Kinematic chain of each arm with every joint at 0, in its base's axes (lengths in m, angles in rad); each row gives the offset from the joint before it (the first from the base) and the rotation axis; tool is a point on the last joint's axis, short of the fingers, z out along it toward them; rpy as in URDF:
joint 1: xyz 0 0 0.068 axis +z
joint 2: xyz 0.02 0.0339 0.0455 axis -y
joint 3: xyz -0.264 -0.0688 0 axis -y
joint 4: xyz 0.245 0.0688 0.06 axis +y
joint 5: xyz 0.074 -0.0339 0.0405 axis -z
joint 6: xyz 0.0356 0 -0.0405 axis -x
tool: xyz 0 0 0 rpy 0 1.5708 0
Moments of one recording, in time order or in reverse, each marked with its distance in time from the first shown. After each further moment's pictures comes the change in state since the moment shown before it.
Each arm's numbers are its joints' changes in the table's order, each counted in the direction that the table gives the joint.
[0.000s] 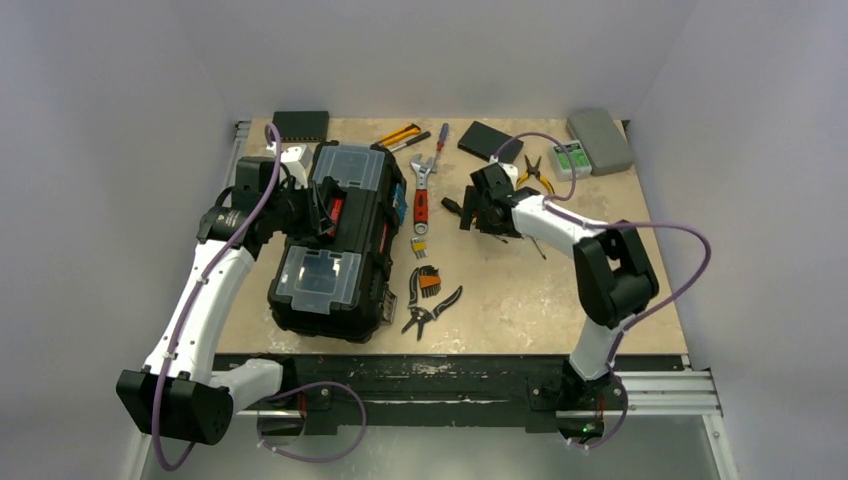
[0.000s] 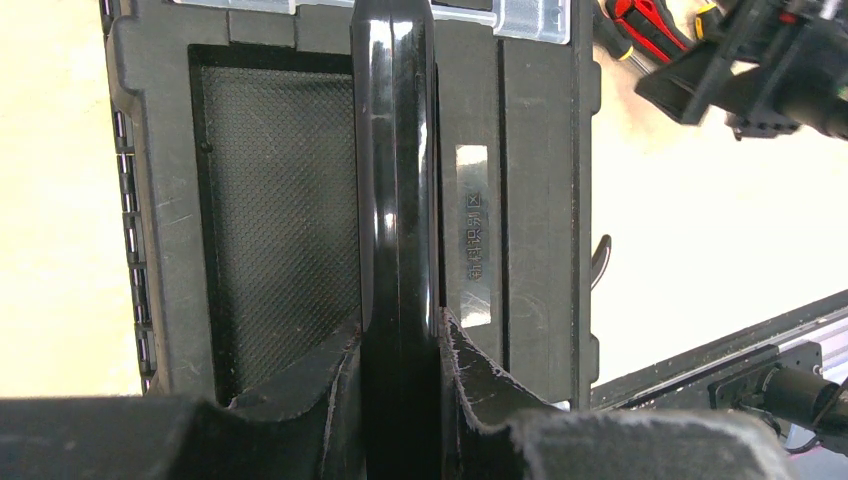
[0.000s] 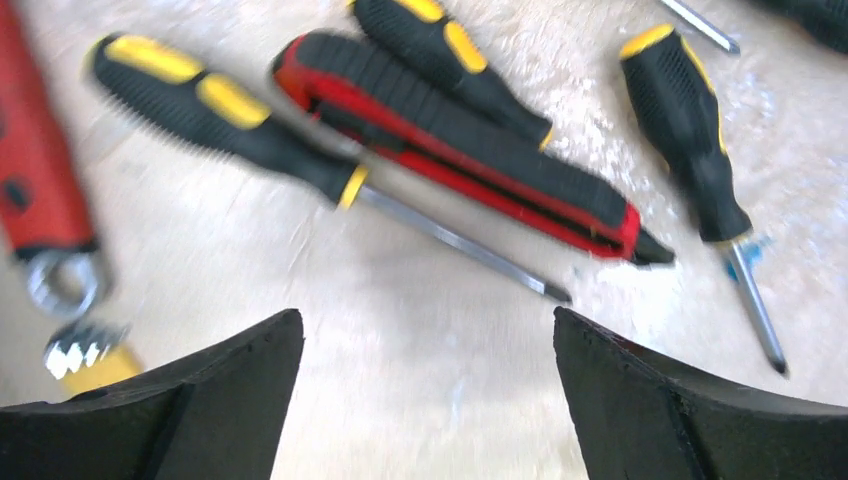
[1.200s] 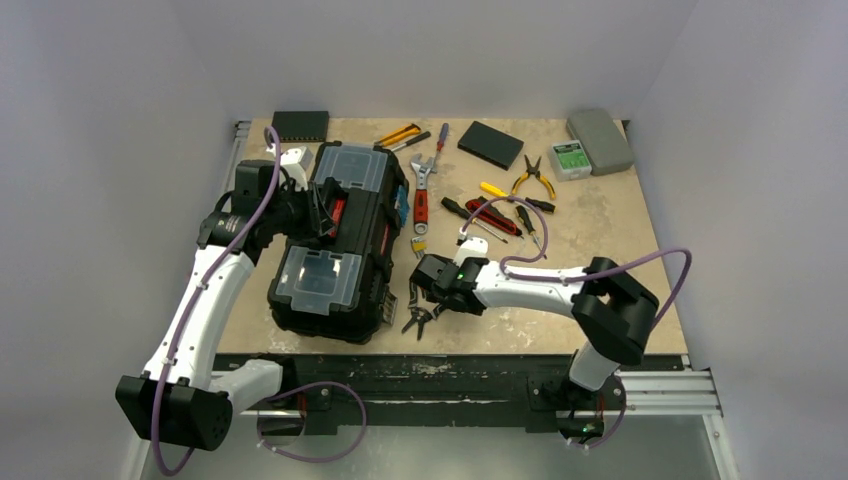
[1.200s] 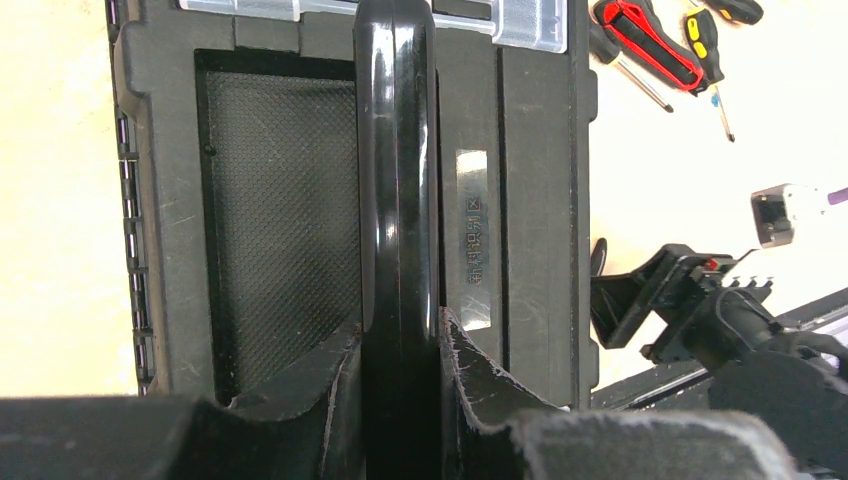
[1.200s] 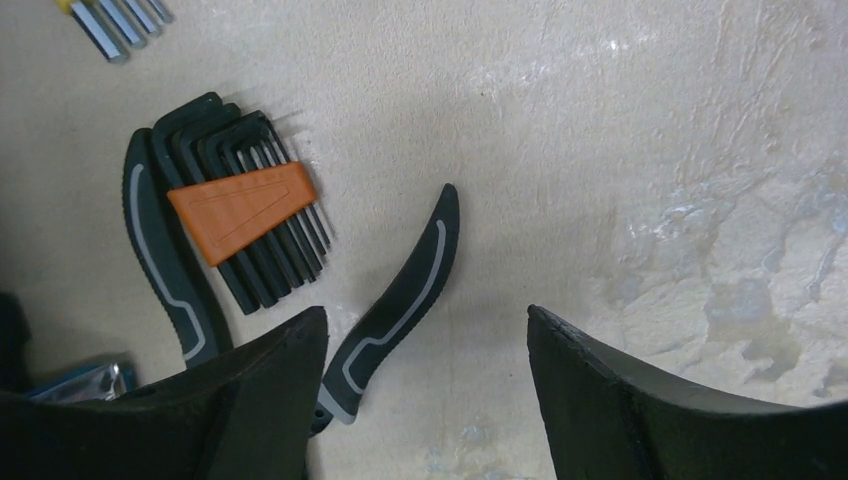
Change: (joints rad) left arm 0.000 0.028 -0.031 -0.033 0.009 -0.001; right arm 0.588 0.227 -0.251 0.230 0.267 -0.676
